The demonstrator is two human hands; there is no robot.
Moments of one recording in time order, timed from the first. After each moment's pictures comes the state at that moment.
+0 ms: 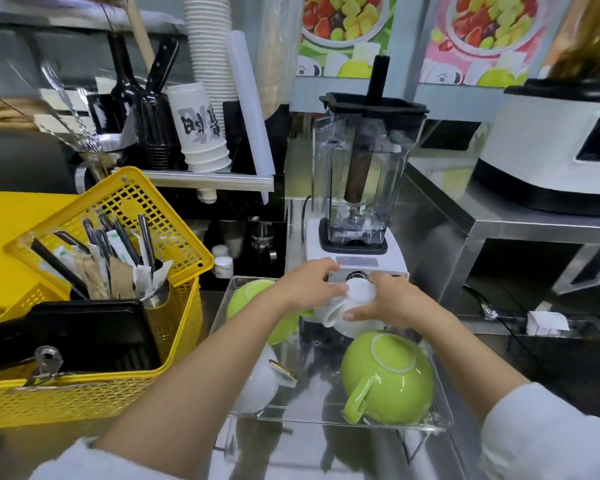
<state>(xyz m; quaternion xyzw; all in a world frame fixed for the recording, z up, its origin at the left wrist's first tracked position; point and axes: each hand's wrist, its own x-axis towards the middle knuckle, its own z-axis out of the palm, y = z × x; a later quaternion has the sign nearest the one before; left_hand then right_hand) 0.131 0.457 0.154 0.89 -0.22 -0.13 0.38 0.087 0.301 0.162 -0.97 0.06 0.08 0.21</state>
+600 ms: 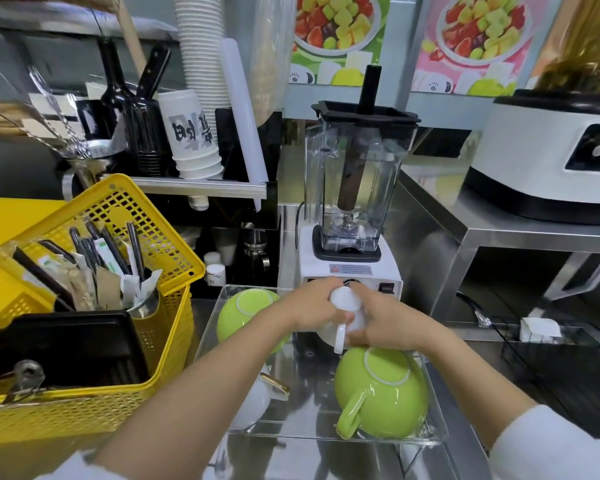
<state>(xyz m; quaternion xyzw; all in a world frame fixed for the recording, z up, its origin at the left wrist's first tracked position) 0.130 0.443 0.142 0.88 -0.25 -0.15 0.38 0.079 0.295 0.157 -0.95 -0.06 0.09 0.28</state>
